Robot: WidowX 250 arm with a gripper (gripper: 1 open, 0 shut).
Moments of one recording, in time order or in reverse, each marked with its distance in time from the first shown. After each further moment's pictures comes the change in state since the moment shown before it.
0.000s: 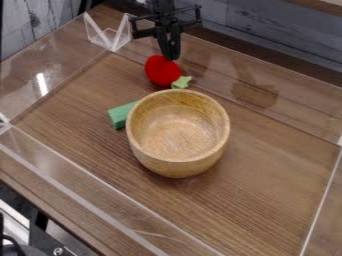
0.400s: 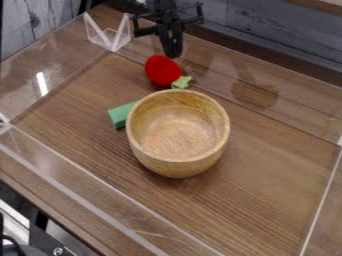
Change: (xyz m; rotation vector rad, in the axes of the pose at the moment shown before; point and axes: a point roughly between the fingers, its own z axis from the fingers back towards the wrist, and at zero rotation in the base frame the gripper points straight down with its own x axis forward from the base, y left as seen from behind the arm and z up) arm -0.007 -0.004 0.007 -0.010 0.037 -0.012
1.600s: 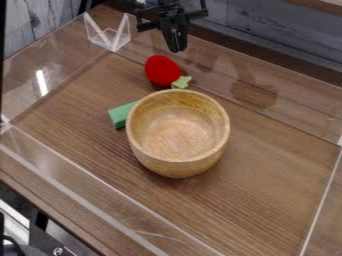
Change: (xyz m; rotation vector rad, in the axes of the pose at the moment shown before) arm -0.003 -0.005 0.005 -0.024 0.037 -0.020
